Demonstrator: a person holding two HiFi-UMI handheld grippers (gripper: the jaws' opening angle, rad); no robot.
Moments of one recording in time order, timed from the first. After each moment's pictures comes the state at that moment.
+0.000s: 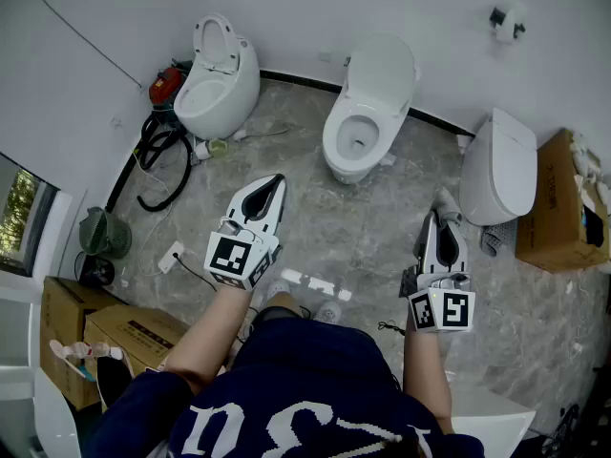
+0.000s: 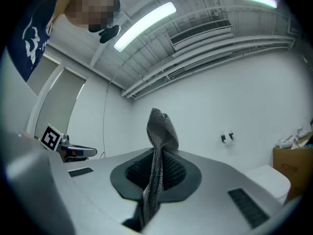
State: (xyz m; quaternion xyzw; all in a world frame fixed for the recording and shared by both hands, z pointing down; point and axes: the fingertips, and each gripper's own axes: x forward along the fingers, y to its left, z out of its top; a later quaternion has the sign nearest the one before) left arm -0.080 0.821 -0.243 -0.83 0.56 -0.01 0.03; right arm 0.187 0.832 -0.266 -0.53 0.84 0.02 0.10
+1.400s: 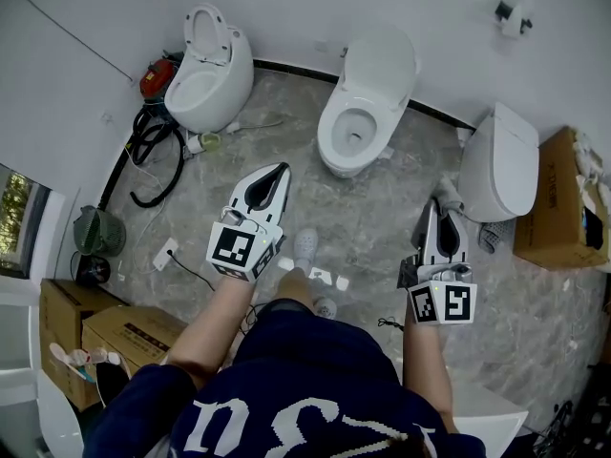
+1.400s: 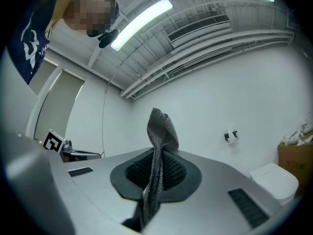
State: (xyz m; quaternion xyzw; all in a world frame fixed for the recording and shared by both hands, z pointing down) left arm -0.070 0.752 -0.235 -0.84 0.55 -0.01 0.02; right arm 0.179 0.769 -0.268 -0.52 0.85 0.01 0.10
